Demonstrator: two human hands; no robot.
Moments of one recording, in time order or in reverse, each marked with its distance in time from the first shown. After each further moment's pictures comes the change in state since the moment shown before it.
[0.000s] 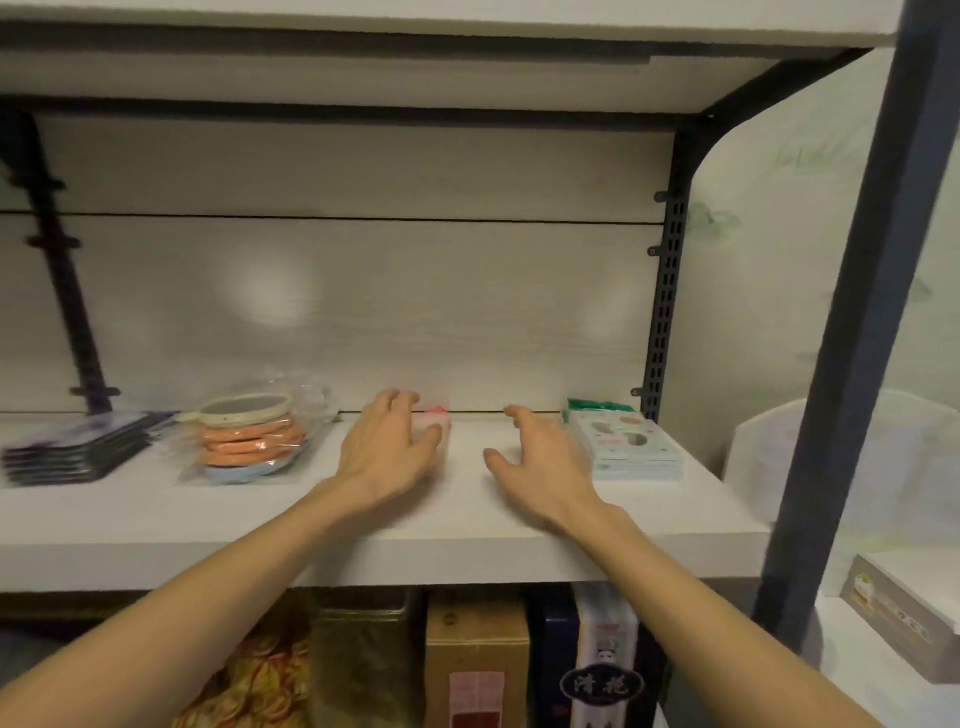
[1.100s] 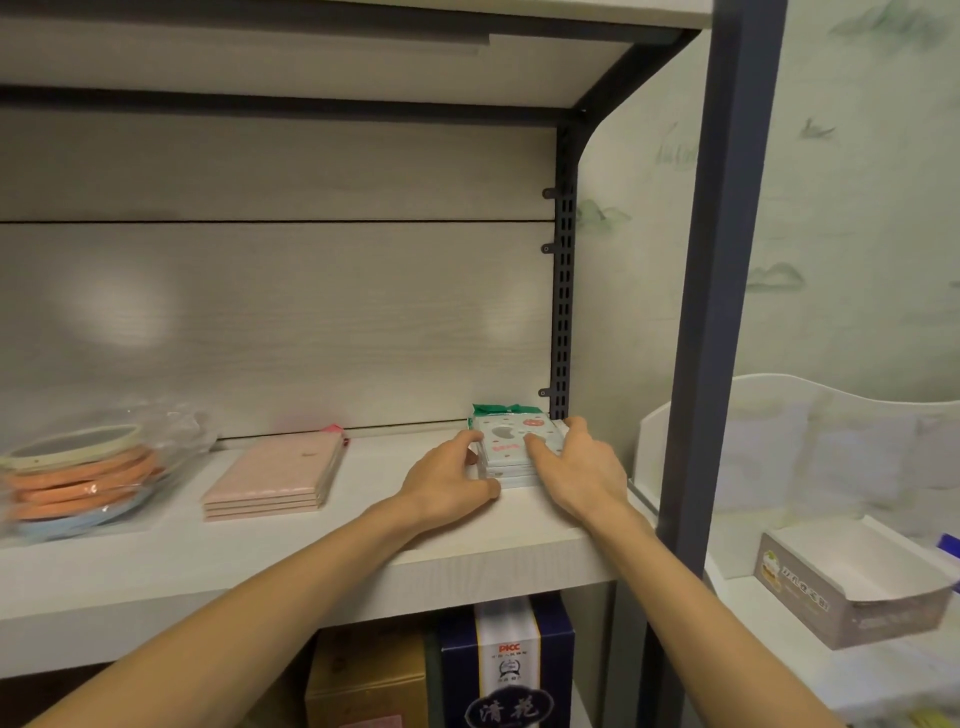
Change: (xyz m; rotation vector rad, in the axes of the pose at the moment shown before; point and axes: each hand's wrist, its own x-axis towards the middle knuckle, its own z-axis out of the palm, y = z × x) left_hand 0.020 0.144 0.108 -0.269 -0.386 0.081; right_hand -0.004 0.134 -0.062 -0.030 0.123 0.440
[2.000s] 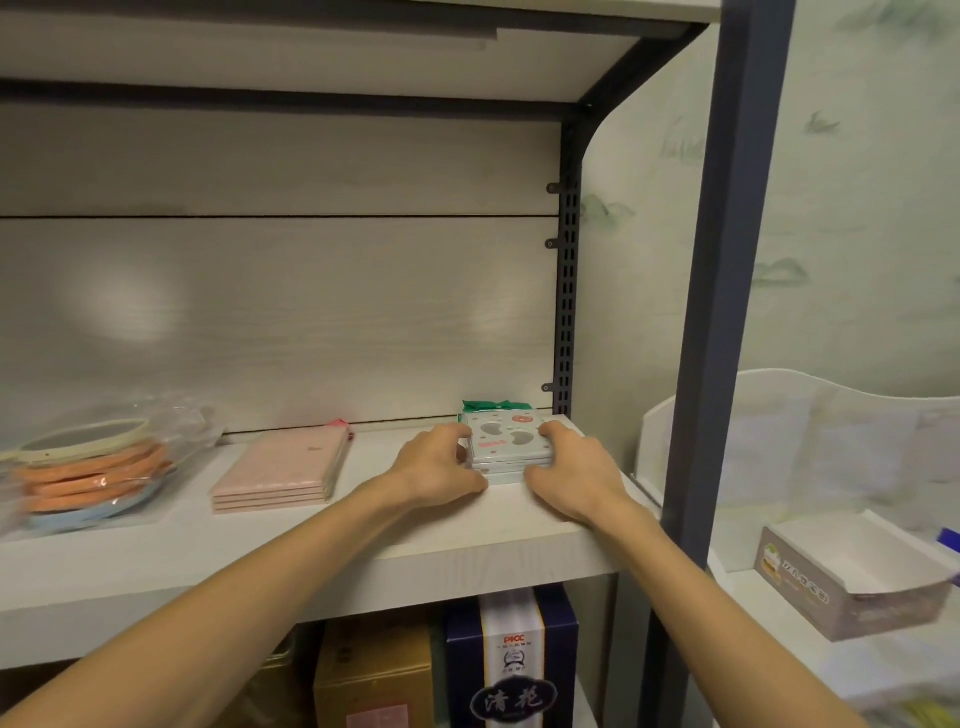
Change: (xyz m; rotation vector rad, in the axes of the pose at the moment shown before) left_hand -0.003 -0.002 -0.024 0.052 -0.023 -0.031; right_hand -0.009 -0.002 -0.004 -0.087 -0.132 -0.150
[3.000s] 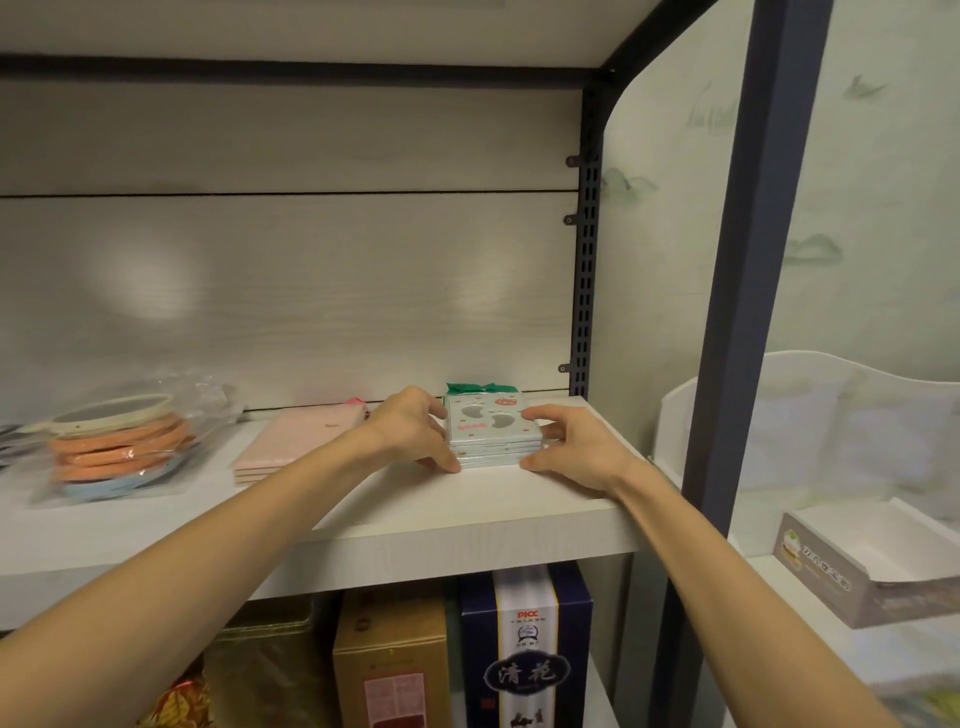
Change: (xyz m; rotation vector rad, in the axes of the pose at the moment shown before) left_hand -0.009 -0.016 -0.043 -0.232 -0.078 -0.209; right_hand 0.017 0.007 0.003 0.380 -0.225 -0.098
